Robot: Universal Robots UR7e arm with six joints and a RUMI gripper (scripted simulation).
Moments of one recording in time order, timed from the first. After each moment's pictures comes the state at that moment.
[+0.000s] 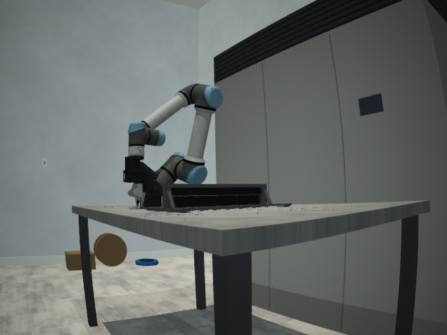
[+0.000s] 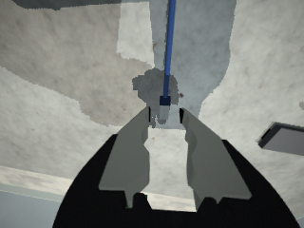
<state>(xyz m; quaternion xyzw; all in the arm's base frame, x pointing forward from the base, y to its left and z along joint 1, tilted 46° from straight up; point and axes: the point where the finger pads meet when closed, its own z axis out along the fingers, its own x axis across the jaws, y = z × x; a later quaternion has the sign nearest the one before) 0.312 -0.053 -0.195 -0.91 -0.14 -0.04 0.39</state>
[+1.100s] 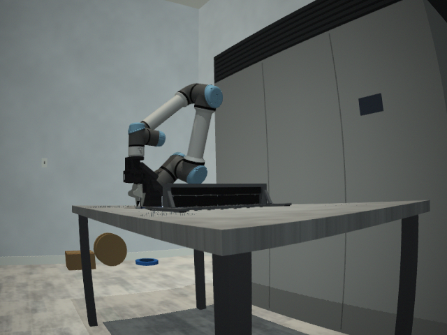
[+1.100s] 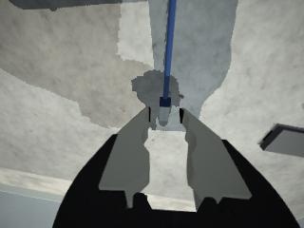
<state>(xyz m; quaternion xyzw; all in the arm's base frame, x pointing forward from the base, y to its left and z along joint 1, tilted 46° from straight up) 0.312 -0.050 -0.197 -0.91 -0.14 -0.04 0.39</state>
